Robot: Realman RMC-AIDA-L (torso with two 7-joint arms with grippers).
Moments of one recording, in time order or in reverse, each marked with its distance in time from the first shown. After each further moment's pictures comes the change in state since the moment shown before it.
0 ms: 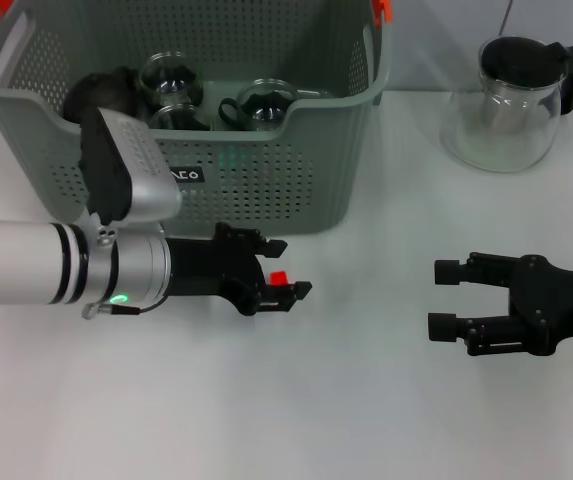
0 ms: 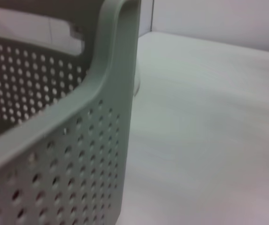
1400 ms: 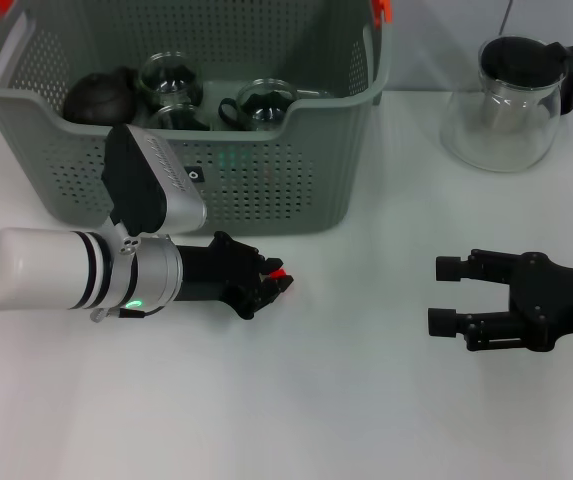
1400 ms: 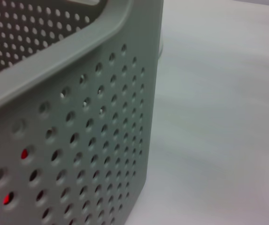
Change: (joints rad) left arm -0.037 -0.001 0.071 -0.088 -0.002 -0.171 0.010; right arm 0.001 0.002 0.011 0.002 -0.004 0.011 -0.002
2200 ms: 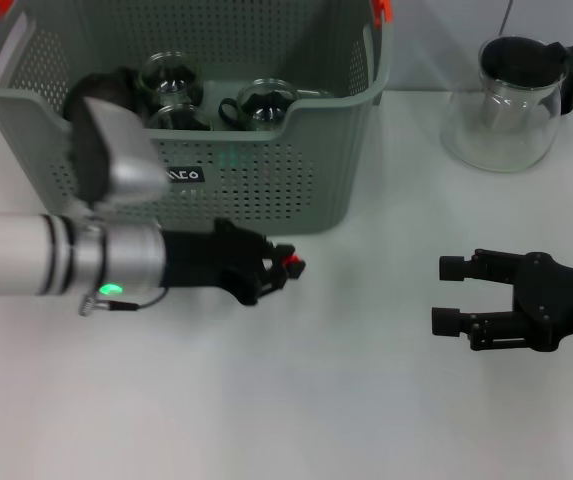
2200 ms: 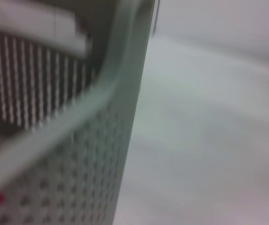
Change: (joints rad) left arm 0.024 0.014 -0.125 0.085 -0.007 0.252 -0.073; right arm -0.005 -0.002 0.008 0.000 0.000 -0.006 -0.001
